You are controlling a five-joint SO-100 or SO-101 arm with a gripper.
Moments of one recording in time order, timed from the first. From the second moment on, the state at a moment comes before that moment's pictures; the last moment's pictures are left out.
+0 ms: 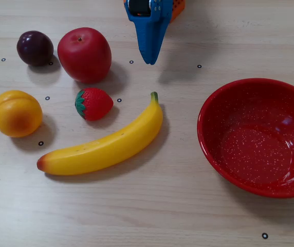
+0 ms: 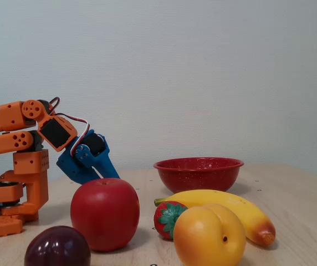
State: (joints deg) arm -2.5 189.1 177.0 59.5 -22.4
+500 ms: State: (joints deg) arm -1.5 174.9 166.3 59.4 -17.5
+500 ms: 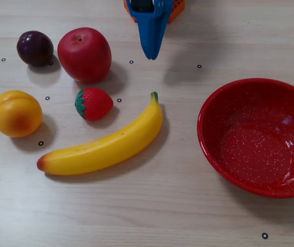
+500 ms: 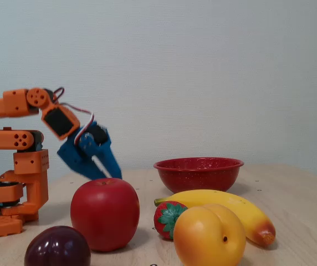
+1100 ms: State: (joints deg) arm -3.7 134.9 127.5 67.6 -0.3
